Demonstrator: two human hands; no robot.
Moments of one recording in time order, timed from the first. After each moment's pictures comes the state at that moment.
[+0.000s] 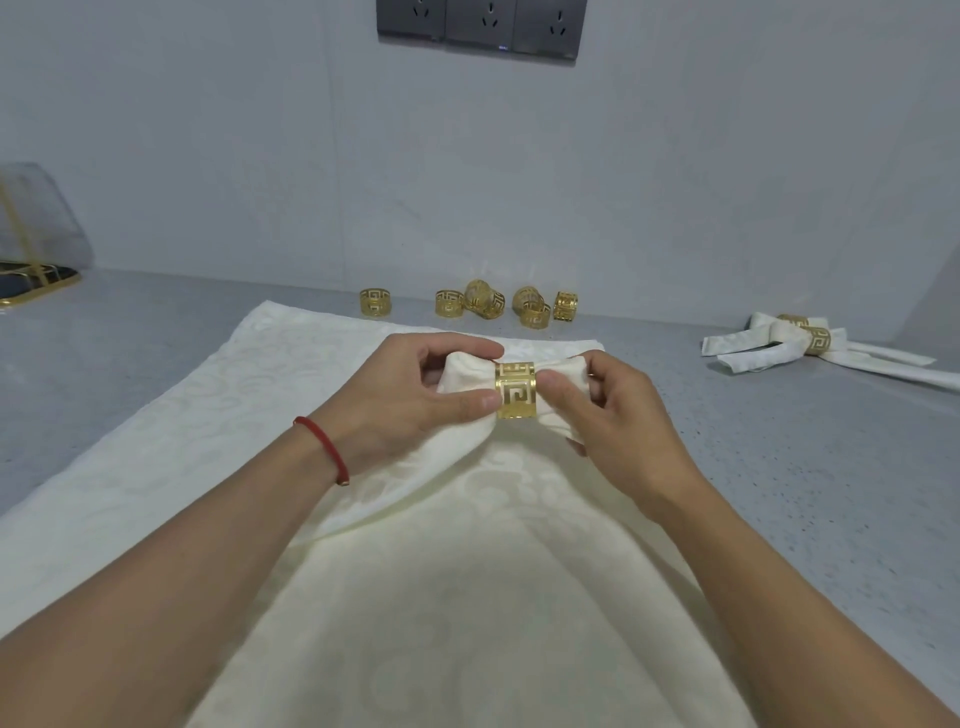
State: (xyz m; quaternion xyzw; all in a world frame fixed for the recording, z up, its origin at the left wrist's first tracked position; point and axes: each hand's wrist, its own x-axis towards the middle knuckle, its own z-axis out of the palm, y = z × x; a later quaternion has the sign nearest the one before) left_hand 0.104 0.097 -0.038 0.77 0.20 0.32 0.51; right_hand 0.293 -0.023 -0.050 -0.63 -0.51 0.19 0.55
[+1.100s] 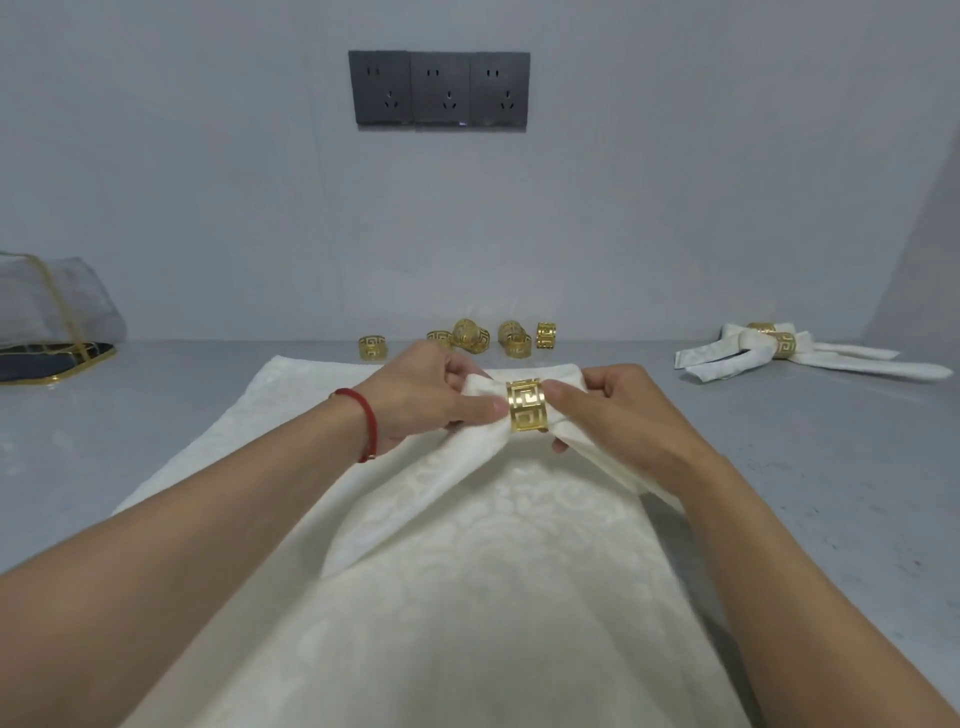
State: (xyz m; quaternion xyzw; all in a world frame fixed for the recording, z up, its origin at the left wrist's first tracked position) left_hand 0.131 0.071 0.012 0.79 0.30 0.22 0.49; right_hand 0.313 -0.066 -0.009 -0.66 -0.51 0.24 0.50
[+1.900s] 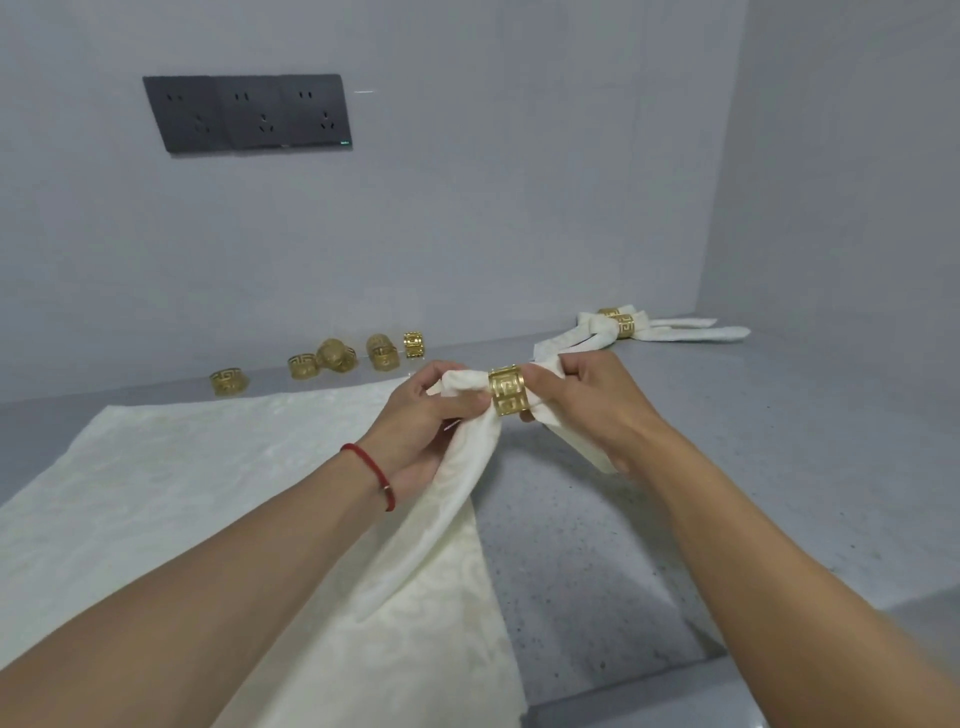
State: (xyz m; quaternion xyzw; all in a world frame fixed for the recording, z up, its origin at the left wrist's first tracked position) left_hand 0.273 -0.019 -0.019 0.56 0.17 0.28 0.76; right_hand 0.421 -0.147 -0.013 -0.66 -0.41 0.19 0.60
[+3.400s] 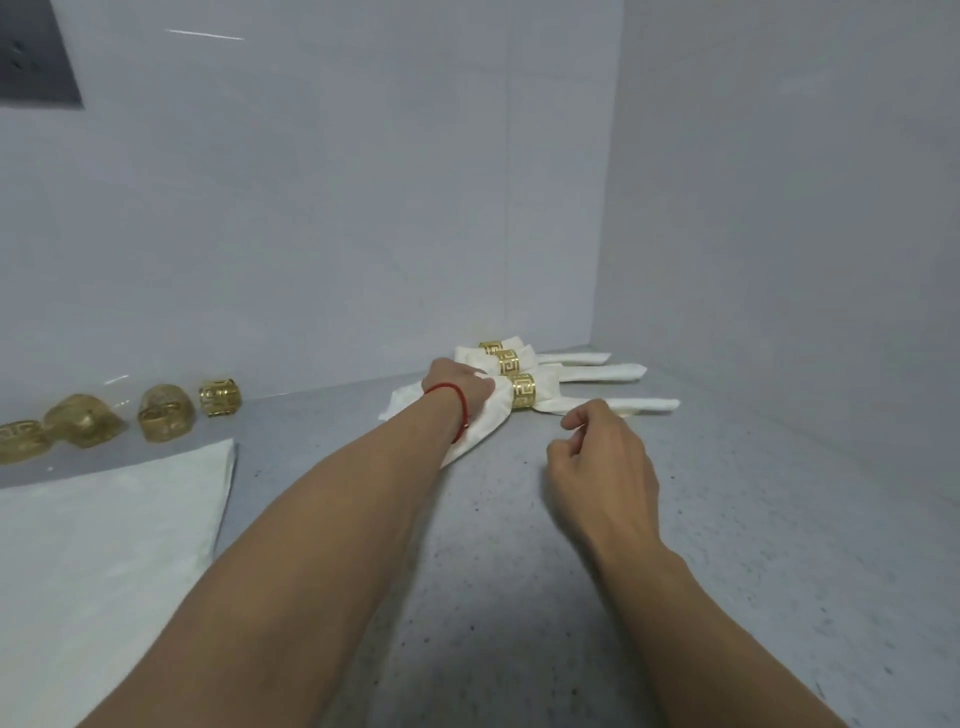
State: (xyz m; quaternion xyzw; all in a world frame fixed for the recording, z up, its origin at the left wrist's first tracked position) left_hand 0.627 0.039 -0.053 0.73 0.38 0.26 0.51; right_hand 0.600 -0.157 -0.085 -0.87 -0.22 -0.15 0.42
